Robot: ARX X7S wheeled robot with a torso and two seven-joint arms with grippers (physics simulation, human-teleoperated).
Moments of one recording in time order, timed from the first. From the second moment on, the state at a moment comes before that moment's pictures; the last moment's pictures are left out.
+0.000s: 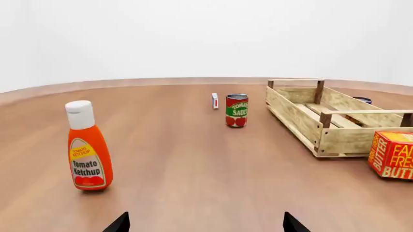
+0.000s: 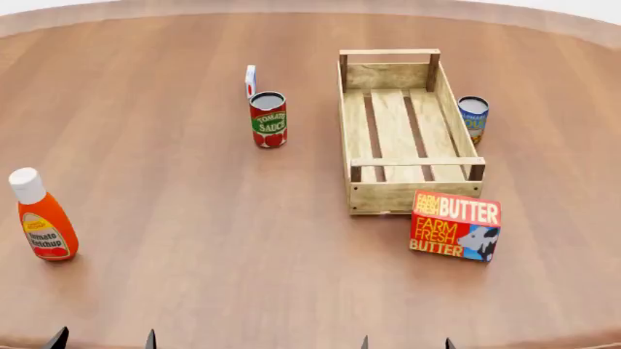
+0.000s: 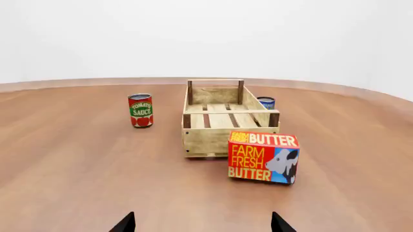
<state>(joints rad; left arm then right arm) 0.00 0.00 0.00 0.00 0.00 0.00 0.00 0.00 0.00 0.00 0.00 0.00 0.00 0.00</state>
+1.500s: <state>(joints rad) 0.07 -0.19 -0.06 0.78 -0.28 -0.33 -0.13 0.01 0.13 -0.14 -0.73 -0.04 0.45 0.22</state>
